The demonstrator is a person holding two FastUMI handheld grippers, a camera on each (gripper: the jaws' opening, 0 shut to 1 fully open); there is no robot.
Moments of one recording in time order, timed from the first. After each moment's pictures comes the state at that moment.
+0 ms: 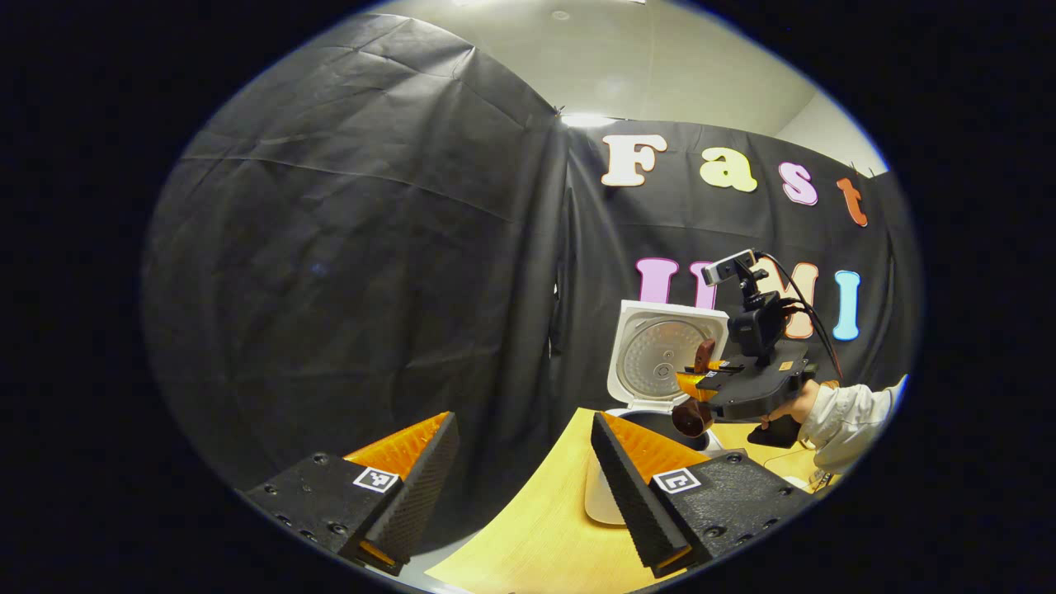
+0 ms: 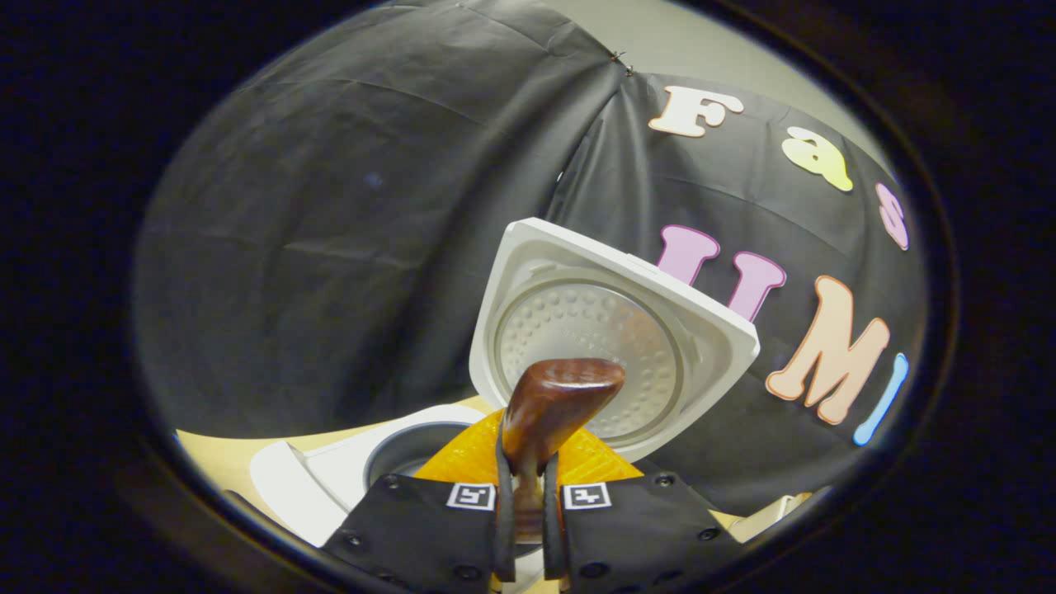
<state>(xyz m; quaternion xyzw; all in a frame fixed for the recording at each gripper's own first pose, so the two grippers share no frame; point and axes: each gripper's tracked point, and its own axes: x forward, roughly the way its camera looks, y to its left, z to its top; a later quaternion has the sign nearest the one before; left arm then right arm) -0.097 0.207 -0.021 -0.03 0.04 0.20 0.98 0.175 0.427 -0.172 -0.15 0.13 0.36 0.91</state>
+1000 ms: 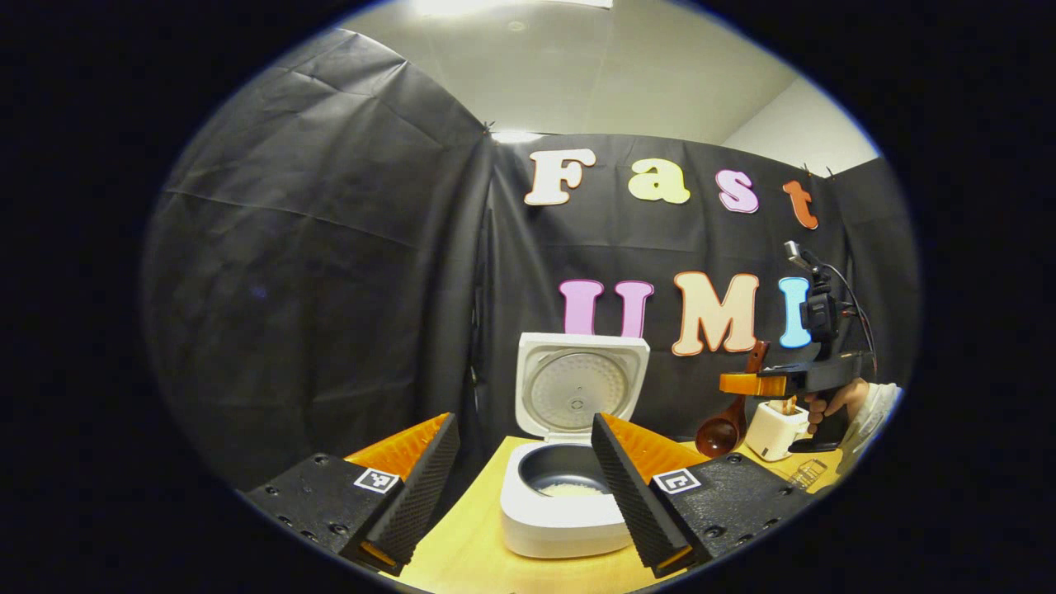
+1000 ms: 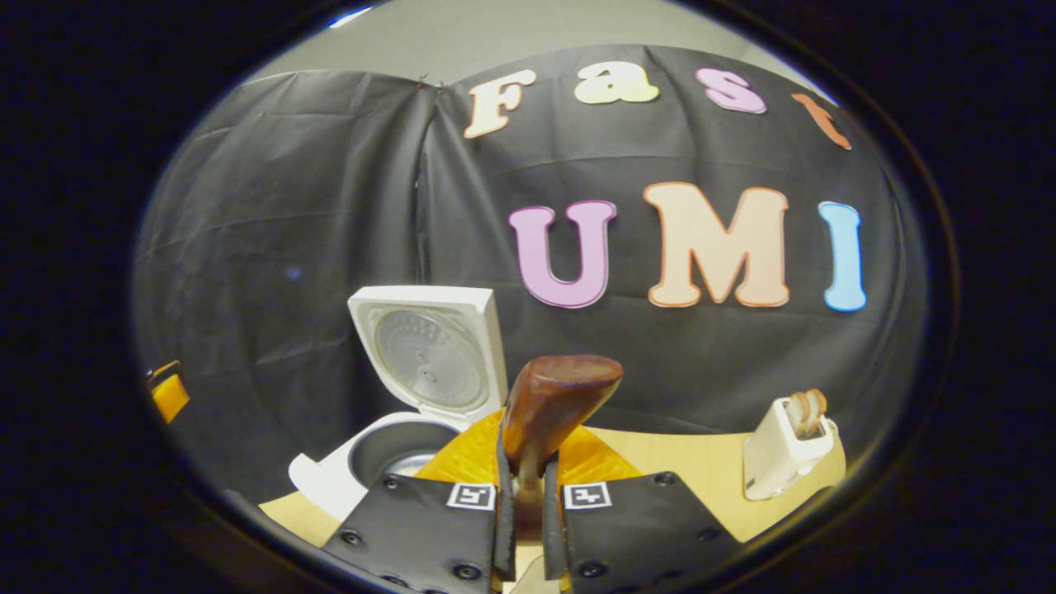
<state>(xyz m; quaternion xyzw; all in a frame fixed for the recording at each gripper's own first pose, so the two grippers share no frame) -0.006 0.102 0.019 -0.01 0.00 0.09 1.00 0.196 0.200 -0.138 0.05 0.19 0.22 0.95</state>
